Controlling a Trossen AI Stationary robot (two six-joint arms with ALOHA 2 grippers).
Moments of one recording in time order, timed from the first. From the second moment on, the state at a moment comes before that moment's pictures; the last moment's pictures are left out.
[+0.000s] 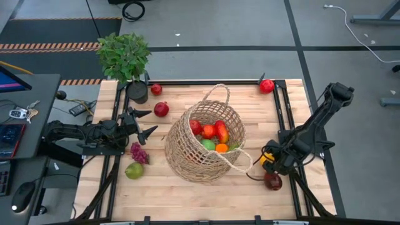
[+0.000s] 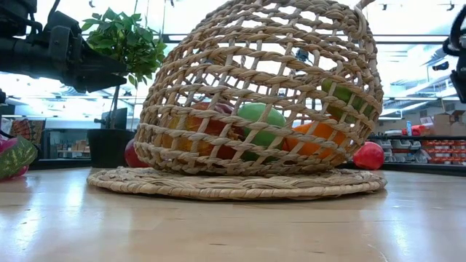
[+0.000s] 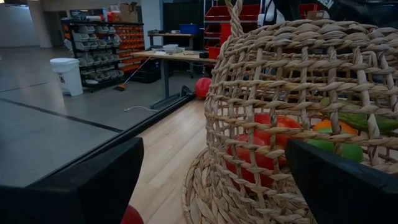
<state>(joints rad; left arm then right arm) -0.10 0.09 0.02 0.08 -0.56 -0.01 0.85 1.02 0.45 -0.78 0.16 1.75</state>
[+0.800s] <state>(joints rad) -0.10 0.08 0.02 0.08 -0.56 -0.01 0.85 1.03 0.55 -0.80 0.23 1.62</state>
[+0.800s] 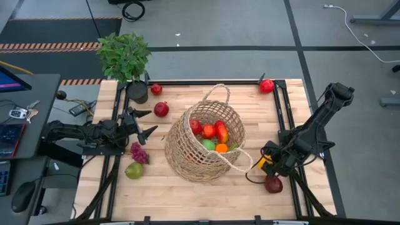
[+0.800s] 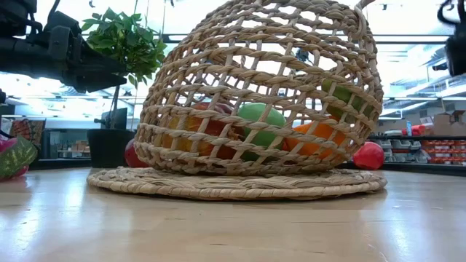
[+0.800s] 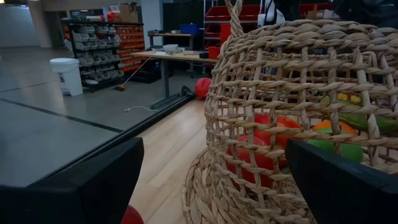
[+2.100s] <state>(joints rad) -0.10 0.09 0.02 0.08 -0.56 -0.01 0.65 0.99 1.22 -0.59 0.46 0.44</state>
